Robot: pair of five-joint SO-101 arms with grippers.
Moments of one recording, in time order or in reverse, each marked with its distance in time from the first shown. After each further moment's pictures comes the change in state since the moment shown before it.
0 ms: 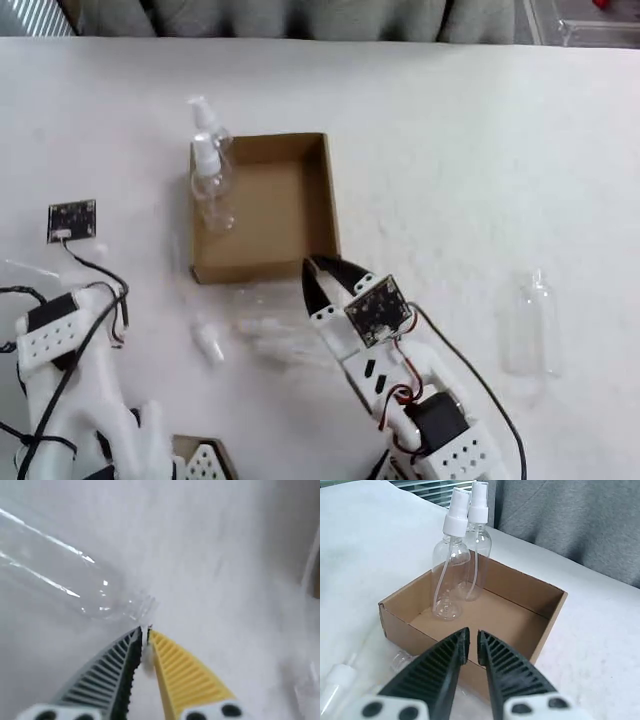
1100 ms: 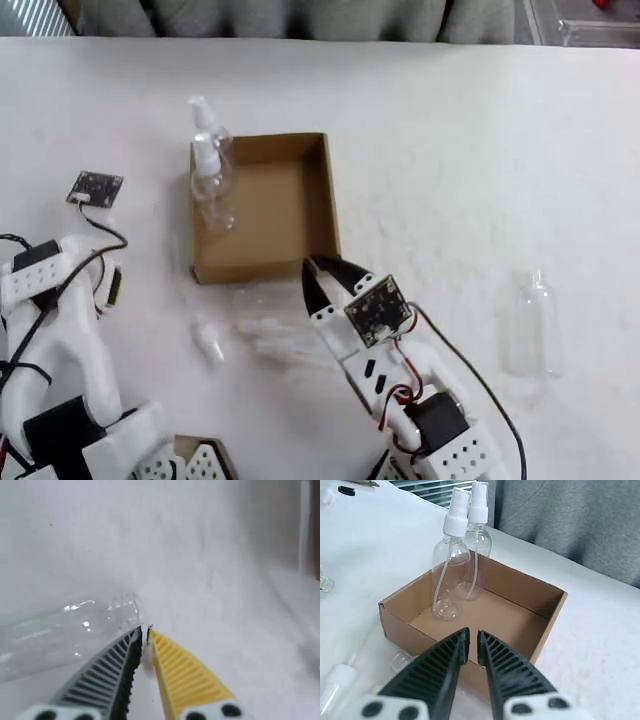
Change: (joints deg) left arm 1.5 21.9 -20.0 6.0 -17.1; right arm 0.0 0.0 0.0 0.0 0.0
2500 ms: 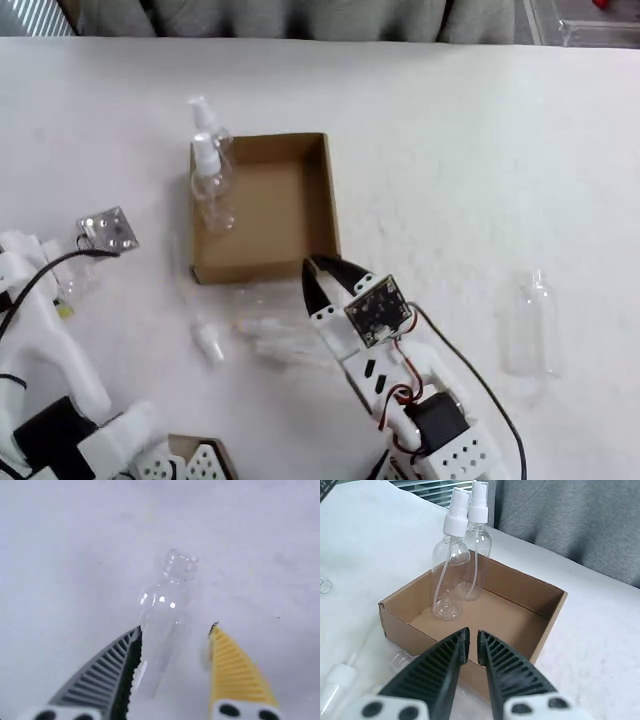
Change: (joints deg) left arm -10.9 0.9 -10.4 4.6 -63.8; right arm 0.0 0.0 0.0 0.0 0.0
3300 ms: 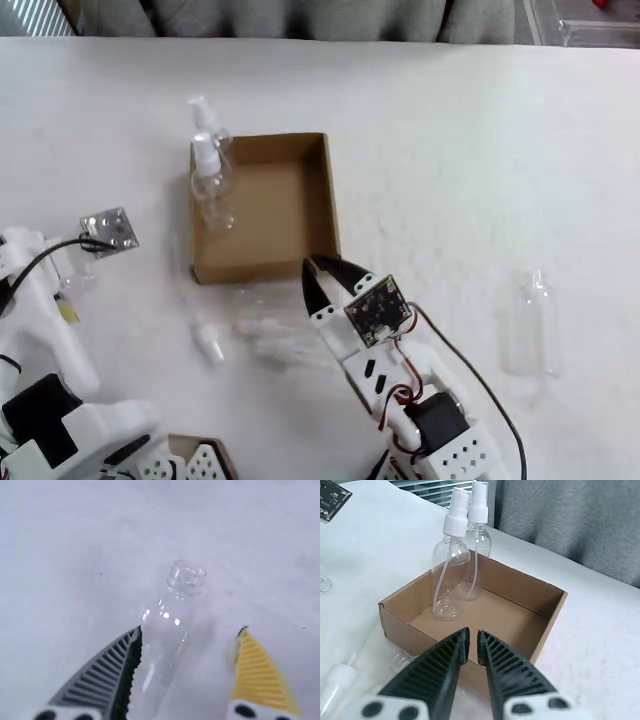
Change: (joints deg) left arm 0.3 7.3 -1.8 -5.3 -1.8; right arm 0.0 0.0 0.0 0.0 0.0
